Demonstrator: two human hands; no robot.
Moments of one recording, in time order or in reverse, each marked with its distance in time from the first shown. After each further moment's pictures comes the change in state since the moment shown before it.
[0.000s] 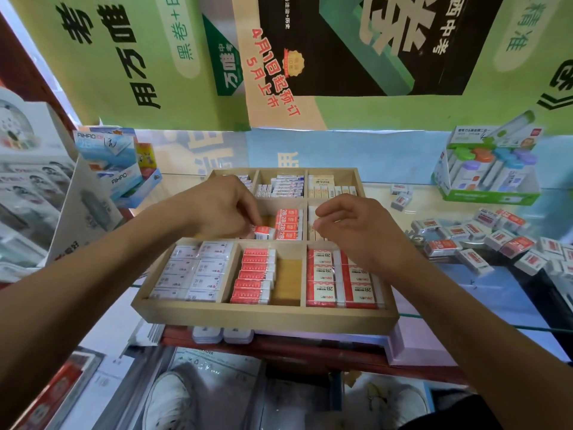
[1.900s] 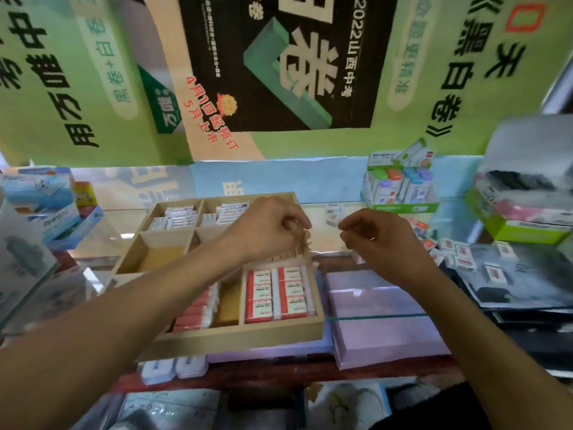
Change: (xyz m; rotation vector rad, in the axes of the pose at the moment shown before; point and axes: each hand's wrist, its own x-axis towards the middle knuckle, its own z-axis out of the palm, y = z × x) left_hand 0.034 0.112 0.048 -0.259 0.166 0.372; right_hand -0.038 0.037 -0.093 -0.169 0.279 -0.033
